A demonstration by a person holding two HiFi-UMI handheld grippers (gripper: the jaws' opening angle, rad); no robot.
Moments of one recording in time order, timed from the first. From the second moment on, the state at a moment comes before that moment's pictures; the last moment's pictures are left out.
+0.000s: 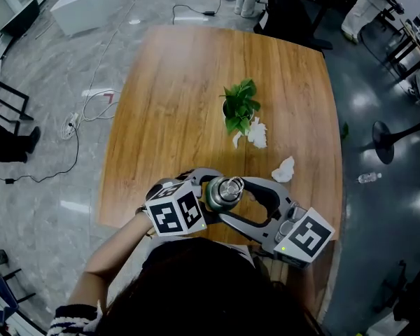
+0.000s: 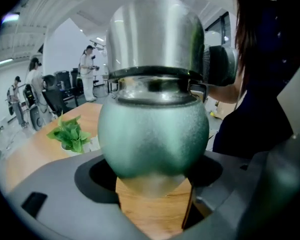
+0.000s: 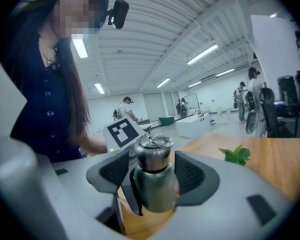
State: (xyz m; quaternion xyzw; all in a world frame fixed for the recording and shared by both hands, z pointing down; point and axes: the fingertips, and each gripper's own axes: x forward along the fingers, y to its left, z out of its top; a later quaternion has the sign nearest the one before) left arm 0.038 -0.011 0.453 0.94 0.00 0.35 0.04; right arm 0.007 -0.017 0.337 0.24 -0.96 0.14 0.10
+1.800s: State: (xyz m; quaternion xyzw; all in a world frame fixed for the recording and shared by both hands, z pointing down) left arm 0.051 0.003 0.445 0.93 0.07 0.37 0.00; right arm 0.000 -0.020 0.318 0.25 -0.96 0.08 0.10
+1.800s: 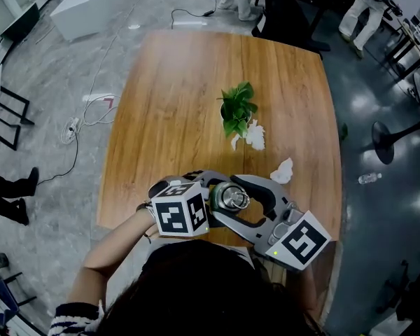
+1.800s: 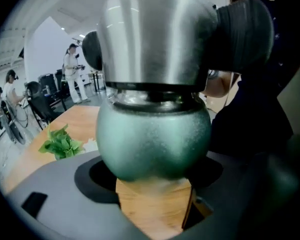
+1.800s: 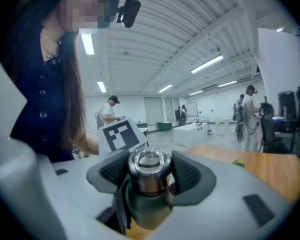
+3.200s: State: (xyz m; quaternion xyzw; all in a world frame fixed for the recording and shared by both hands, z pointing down) left arm 0.051 0.011 0.435 0.93 0.11 0.35 0.01; right arm -0.004 -0.020 0.310 0.26 -0.96 0.06 0.10
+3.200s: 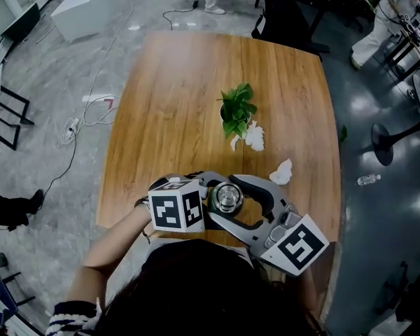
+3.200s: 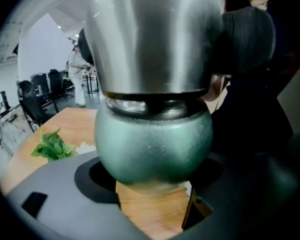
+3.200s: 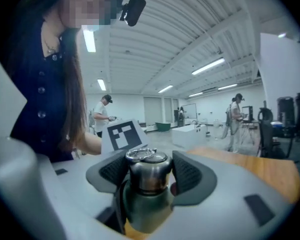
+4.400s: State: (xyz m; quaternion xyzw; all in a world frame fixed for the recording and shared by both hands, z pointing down) left arm 0.046 0.012 0.427 0.93 0.12 0.34 0.01; right arm -0.001 -0.012 0.308 0.25 -0.96 0.07 0.10
